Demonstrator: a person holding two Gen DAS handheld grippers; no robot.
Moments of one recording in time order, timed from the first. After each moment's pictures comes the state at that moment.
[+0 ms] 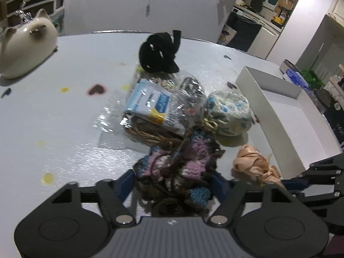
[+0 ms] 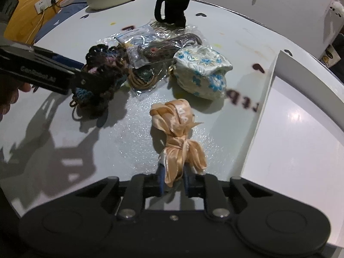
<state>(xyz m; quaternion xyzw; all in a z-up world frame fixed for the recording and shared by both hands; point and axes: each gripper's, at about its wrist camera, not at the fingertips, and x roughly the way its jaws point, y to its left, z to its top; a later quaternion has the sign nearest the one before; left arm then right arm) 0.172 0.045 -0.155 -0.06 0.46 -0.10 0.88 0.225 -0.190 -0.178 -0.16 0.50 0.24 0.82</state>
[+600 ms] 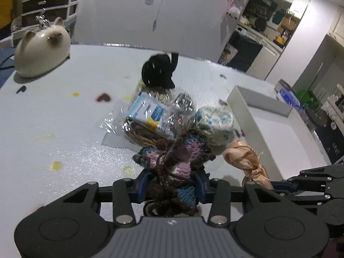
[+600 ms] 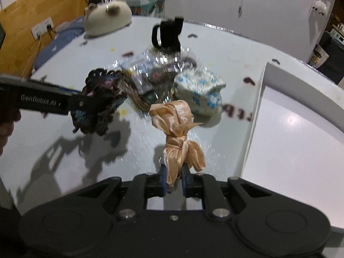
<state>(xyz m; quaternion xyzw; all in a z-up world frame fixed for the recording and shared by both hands) 0.139 0.043 -0.129 -0.10 0.44 -0.09 0.89 0.204 -0.191 -0.151 -0.11 0.46 0.22 0.85</state>
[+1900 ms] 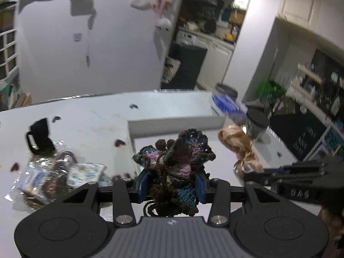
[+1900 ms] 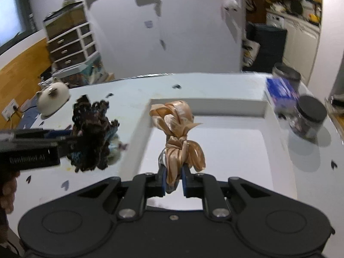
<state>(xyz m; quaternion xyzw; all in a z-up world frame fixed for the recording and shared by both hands) 0.155 -0.157 -0.050 -0.04 0.36 -0.18 0.91 0.205 -0.400 -0.083 0.04 0.40 0.11 0.91</state>
